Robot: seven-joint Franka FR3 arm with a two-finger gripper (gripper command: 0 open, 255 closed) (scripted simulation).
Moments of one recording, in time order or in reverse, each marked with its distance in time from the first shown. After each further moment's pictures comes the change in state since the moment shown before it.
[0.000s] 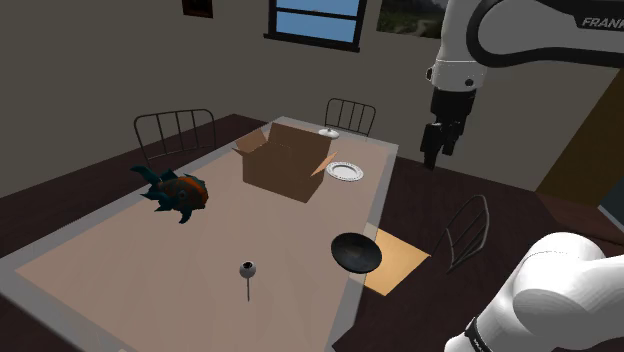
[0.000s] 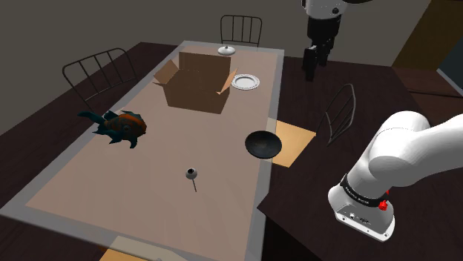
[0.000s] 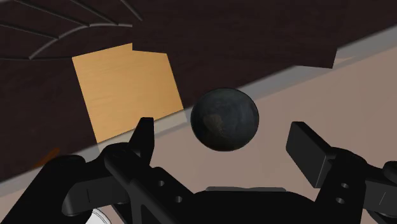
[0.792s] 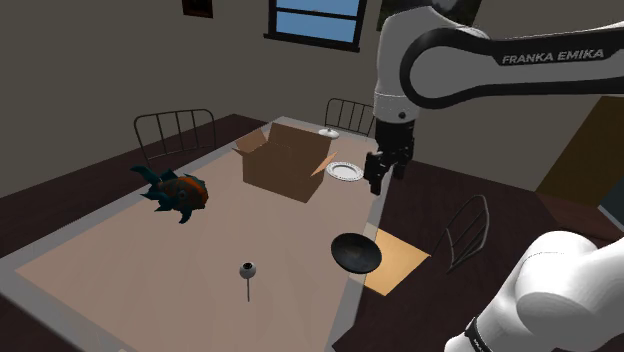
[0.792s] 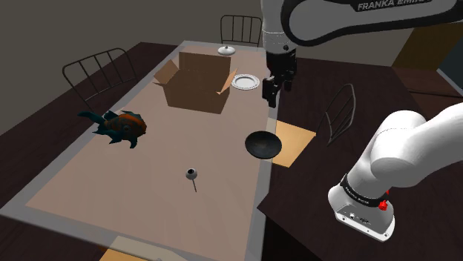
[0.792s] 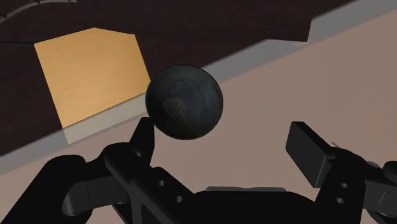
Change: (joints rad) arm 0.053 0.186 0.159 -0.036 0.112 0.202 0.200
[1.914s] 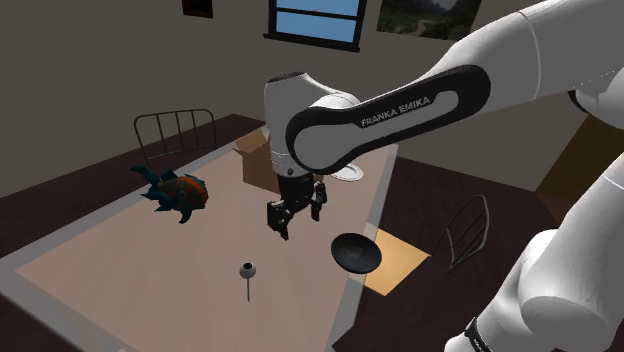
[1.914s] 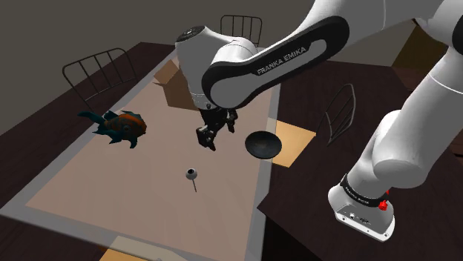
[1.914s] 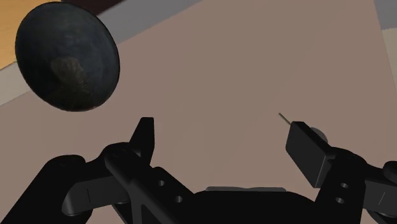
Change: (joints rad) arm 0.068 0.554 0.240 0.225 -0.021 0.295 0.368
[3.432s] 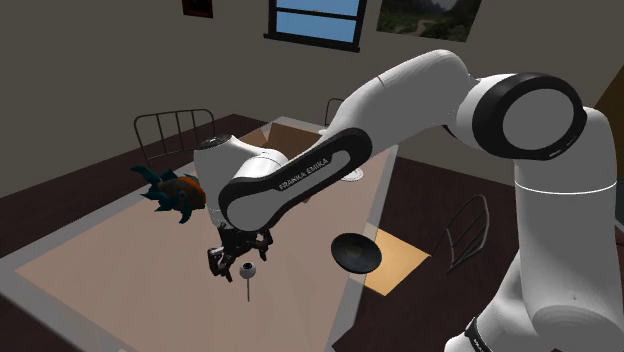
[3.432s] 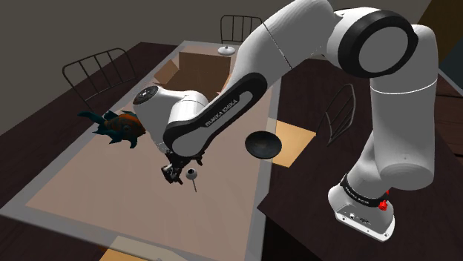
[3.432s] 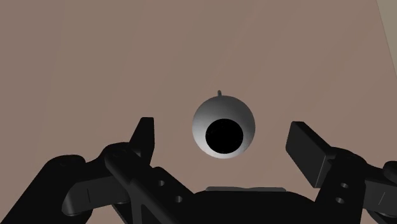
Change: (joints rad) arm 0.141 0.500 0.011 0.313 -0.193 0.130 0.255
